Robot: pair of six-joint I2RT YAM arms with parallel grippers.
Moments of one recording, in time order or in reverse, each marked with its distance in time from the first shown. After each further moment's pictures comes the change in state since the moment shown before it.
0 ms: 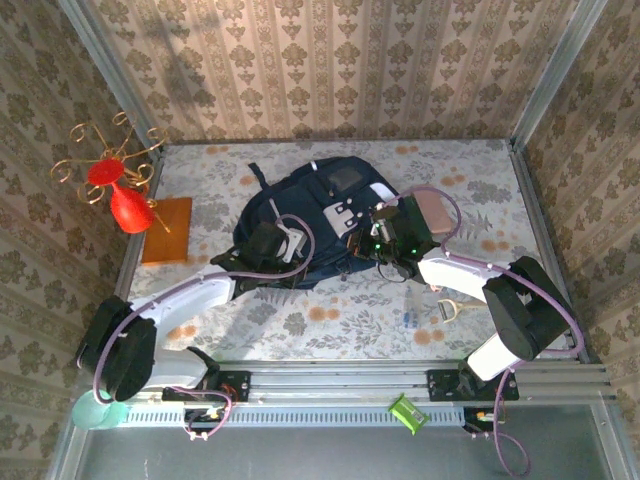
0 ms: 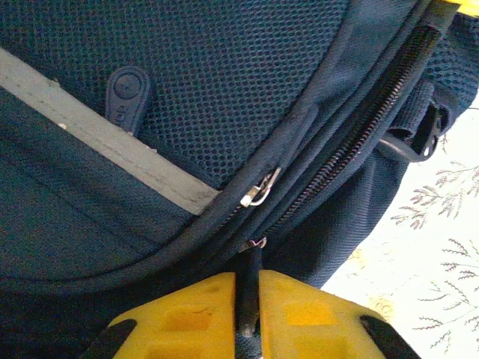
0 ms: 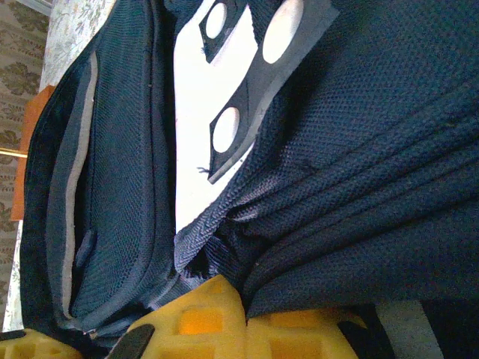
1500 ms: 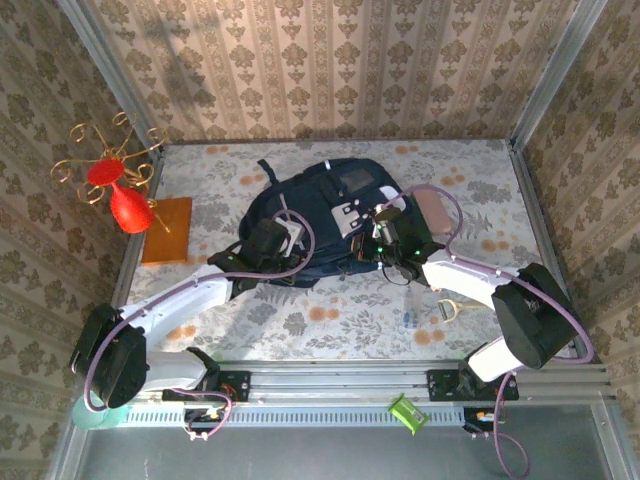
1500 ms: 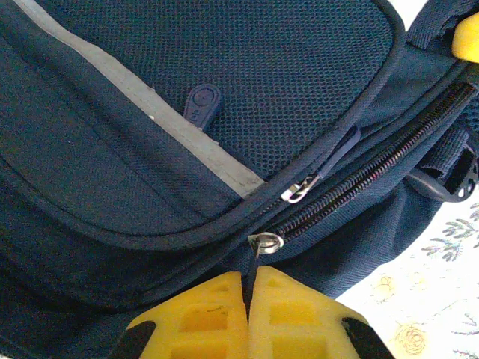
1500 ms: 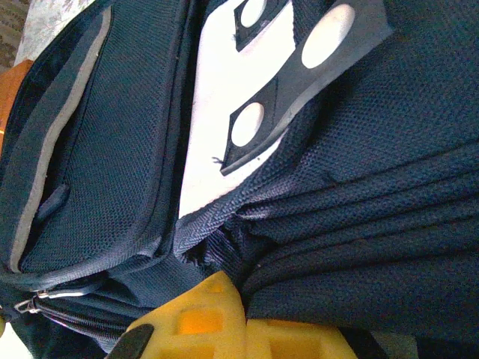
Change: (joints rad) left arm -0.028 -0.048 0.053 -0.061 -0.181 0.017; right arm 0.001 -0.054 -0.011 -0.079 0.052 -0.135
